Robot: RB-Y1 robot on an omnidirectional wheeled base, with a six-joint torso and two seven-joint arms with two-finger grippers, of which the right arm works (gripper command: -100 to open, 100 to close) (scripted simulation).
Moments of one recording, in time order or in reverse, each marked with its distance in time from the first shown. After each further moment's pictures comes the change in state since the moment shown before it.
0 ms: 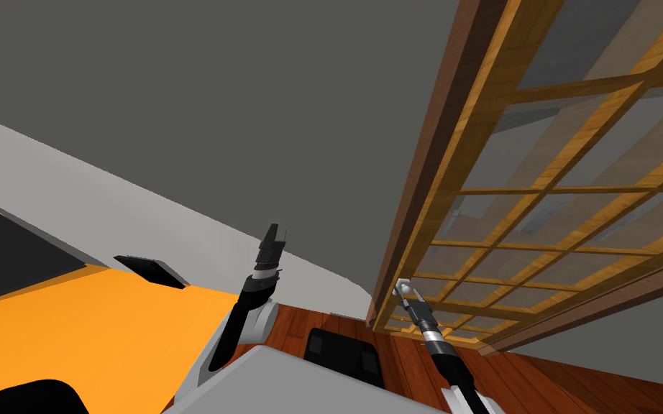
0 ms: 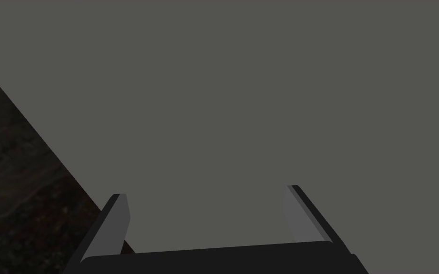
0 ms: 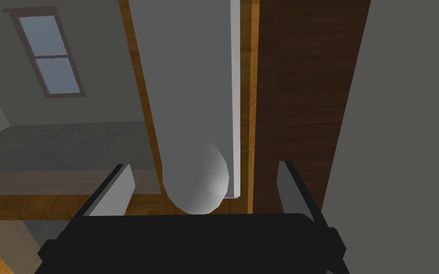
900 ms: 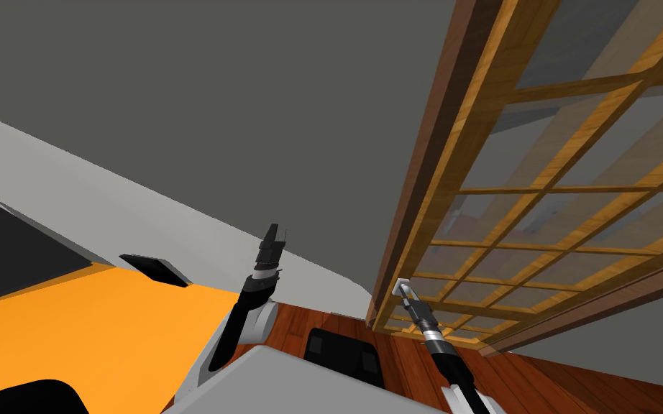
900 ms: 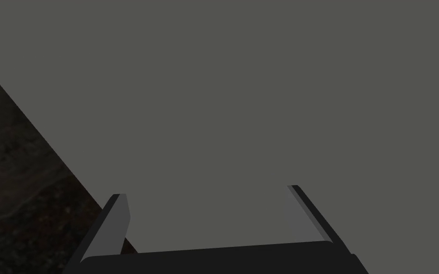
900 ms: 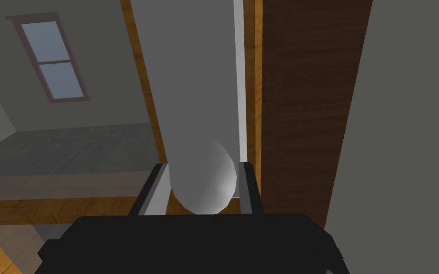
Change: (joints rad) arm -0.003 -0.004 0.005 0.001 -0.012 0.002 -0.029
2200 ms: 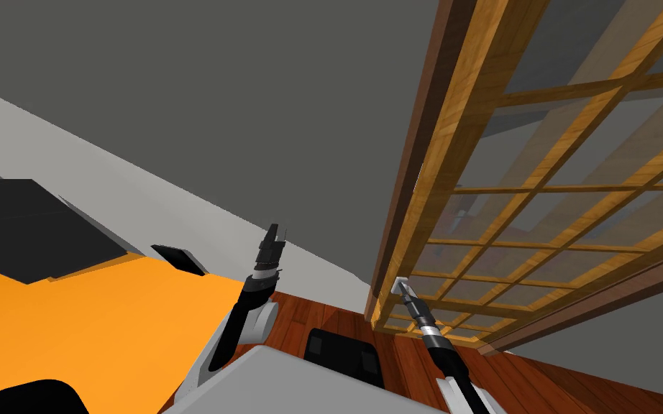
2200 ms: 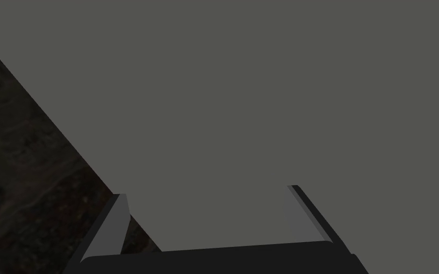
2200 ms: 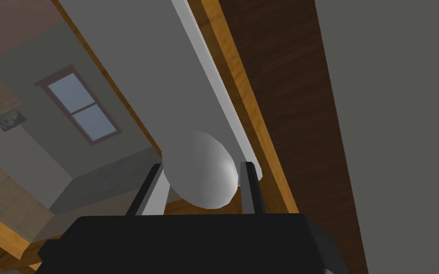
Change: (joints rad) arm -0.022 -0.010 0.057 0.015 -0.095 0.000 -0.289
